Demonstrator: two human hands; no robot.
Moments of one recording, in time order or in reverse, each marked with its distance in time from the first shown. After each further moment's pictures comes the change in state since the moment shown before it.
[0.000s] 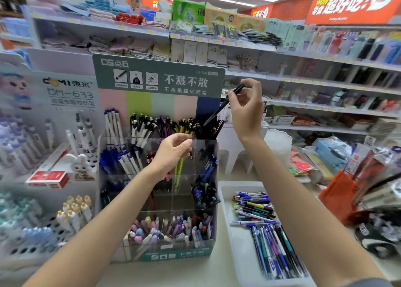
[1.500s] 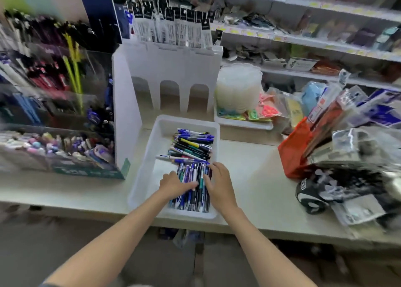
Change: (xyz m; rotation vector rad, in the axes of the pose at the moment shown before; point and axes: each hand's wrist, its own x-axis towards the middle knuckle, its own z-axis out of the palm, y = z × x) left_hand -0.108 -0.228 0.314 0.845 -0.066 -0.854; right_hand -0.259 0.268 -0.282 -0.333 -0.865 0.390
